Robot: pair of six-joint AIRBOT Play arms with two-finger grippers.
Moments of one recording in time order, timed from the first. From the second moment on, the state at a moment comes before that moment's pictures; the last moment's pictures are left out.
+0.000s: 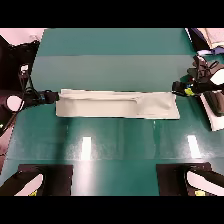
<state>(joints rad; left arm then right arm) -0.02 -1.00 0.75 1.35 -0.58 -1.57 -0.07 -1.23 1.09 -1.33 1.01 1.63</state>
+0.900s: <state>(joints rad) -0.02 -1.07 0.87 1.32 -0.69 -1.58 -0.29 -1.32 1.13 -1.13 1.18 1.30</state>
